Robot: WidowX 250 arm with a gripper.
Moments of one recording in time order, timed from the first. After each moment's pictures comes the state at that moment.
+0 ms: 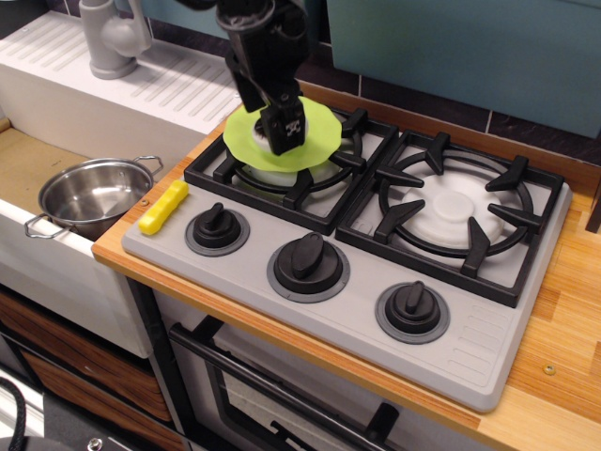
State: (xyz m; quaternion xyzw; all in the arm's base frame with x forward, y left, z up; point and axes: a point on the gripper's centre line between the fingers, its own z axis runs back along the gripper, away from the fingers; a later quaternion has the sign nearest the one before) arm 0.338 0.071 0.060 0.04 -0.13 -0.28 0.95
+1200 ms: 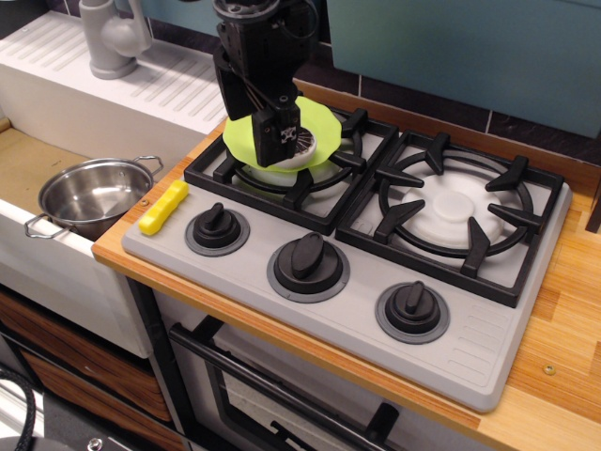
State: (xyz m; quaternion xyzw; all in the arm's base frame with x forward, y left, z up) arm 0.304 0.049 0.084 0.05 -0.06 -0.29 0.95
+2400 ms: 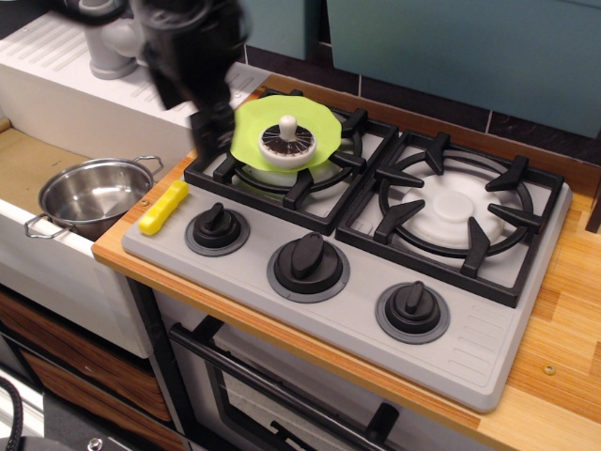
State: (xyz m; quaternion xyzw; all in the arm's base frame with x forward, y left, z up) arm 0.276 0.086 0.096 0.13 -0.12 -0.23 0.96
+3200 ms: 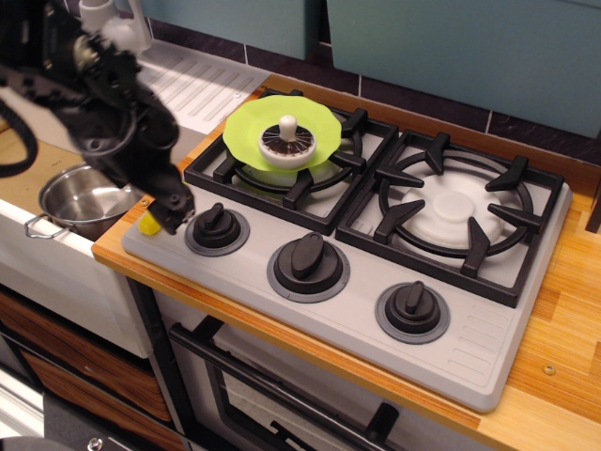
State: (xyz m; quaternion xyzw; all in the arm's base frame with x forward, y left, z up) arm 0.235 0.116 0.049 0.12 -0.21 -0.08 0.97
